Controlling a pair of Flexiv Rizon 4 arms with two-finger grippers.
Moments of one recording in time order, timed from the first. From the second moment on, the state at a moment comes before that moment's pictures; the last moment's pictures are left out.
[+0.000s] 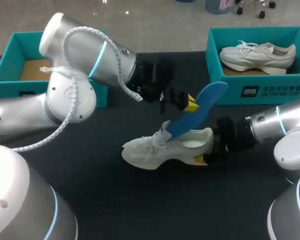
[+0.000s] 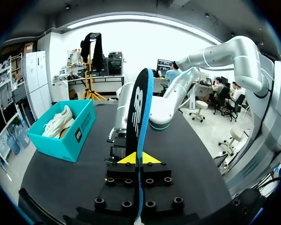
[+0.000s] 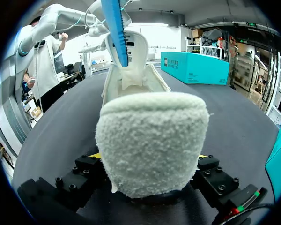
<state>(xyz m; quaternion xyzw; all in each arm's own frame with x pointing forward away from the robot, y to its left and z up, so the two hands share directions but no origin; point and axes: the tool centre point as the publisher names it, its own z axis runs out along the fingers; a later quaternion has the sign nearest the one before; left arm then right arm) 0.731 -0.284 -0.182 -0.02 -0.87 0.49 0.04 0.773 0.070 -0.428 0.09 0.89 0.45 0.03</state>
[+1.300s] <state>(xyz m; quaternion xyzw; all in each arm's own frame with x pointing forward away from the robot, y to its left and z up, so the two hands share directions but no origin) 0.675 -0.295 -0.066 0.03 -0.79 0.59 0.17 0.773 0.070 -0.428 0.09 0.89 0.45 0.03</state>
